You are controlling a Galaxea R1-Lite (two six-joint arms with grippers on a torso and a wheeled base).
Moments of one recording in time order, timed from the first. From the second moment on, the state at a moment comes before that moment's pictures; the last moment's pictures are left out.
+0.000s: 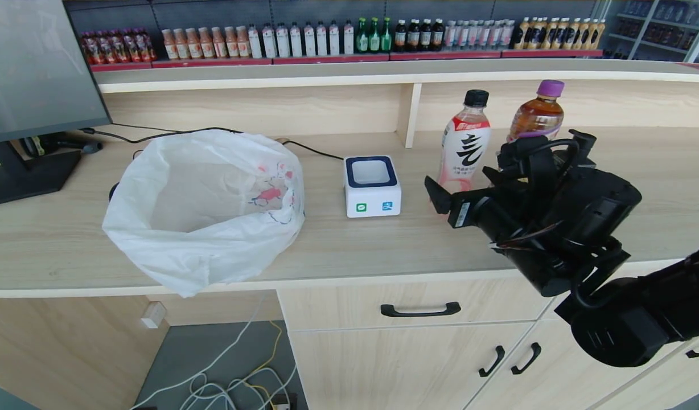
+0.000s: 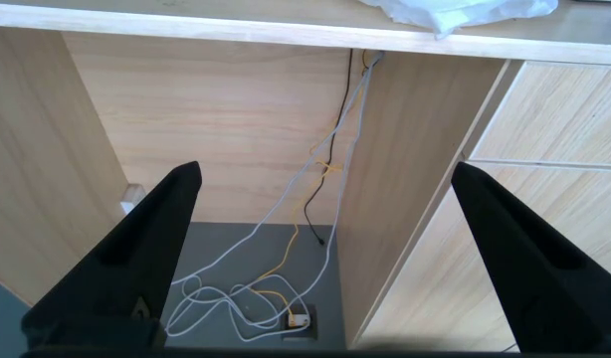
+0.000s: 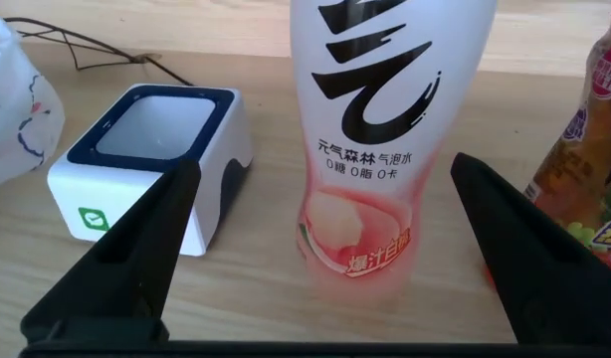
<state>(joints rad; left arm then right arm) 0.00 0.00 0.00 0.00 0.00 0.00 0.50 1.89 -0.79 -1.29 -0.25 -0.10</state>
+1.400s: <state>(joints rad) 0.00 0.00 0.00 0.00 0.00 0.00 0.45 2.07 -1.02 -1.37 -0.29 -0.10</state>
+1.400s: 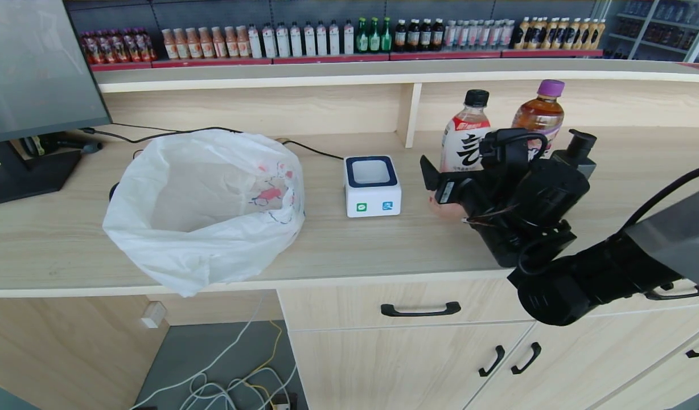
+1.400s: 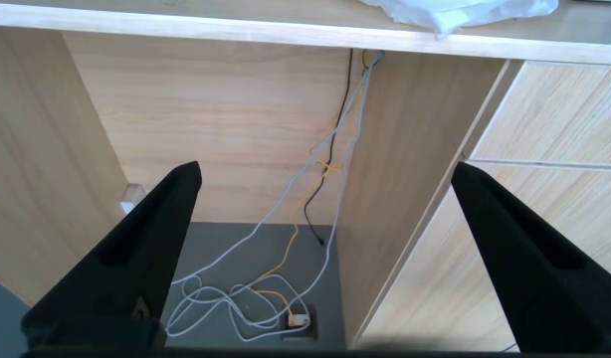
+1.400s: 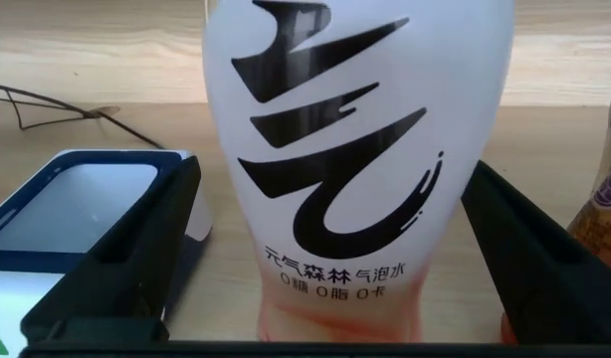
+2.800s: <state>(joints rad) 0.00 0.00 0.00 0.00 0.00 0.00 0.46 2.07 -1.04 -1.47 -0.28 -0.14</state>
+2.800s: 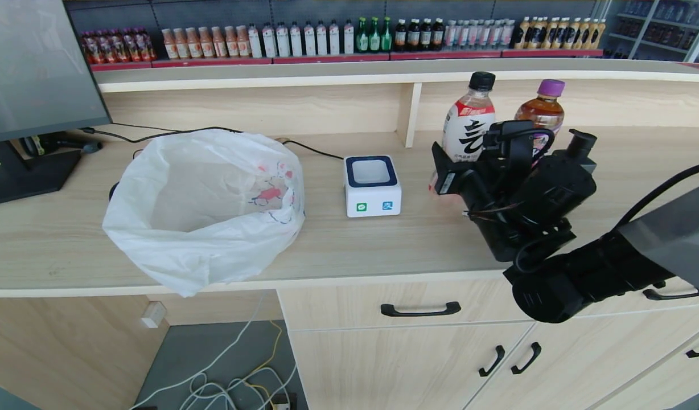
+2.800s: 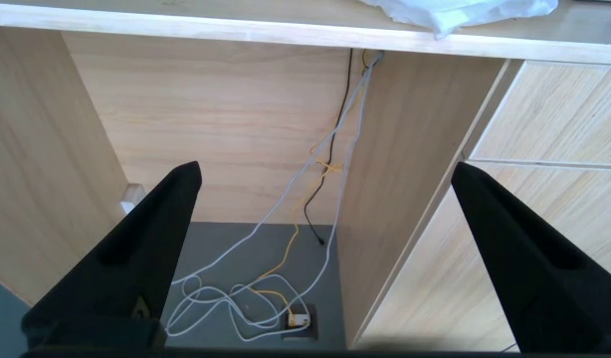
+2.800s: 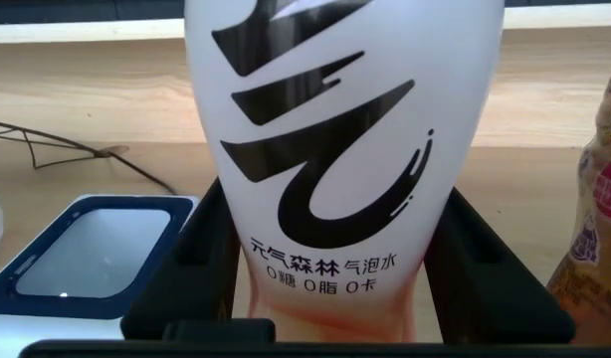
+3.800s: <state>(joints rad) 0.00 0.00 0.00 0.00 0.00 0.00 0.54 1.86 -0.83 -1.49 -0.28 -0.15</state>
